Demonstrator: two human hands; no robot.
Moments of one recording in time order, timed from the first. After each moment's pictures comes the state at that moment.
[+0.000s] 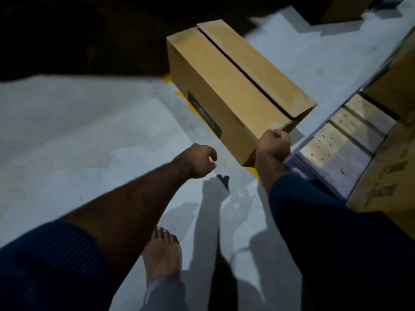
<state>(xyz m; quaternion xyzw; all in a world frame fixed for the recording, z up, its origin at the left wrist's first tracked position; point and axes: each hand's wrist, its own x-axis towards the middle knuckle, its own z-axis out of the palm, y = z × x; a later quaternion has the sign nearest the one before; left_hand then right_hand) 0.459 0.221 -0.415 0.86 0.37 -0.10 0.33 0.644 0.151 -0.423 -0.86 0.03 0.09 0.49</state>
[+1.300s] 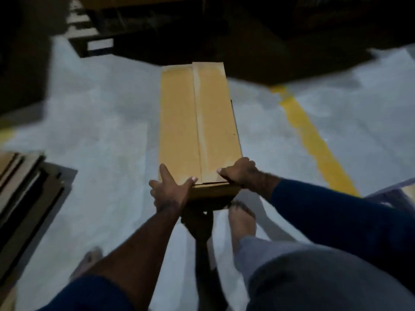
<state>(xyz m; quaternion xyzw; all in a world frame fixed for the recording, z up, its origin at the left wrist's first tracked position) 0.110 0.118 -0.402 0.42 0.83 0.15 0.33 0.308 0.169 -0.384 -0.80 -0.44 0.41 -0.01</state>
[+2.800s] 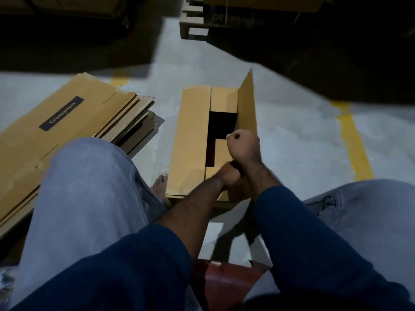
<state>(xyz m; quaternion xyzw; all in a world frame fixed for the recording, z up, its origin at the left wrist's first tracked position) 0.038 -0.044 -0.286 0.47 0.63 0.21 0.58 0.092 0.005 -0.235 -0.68 -0.61 0.35 0.21</state>
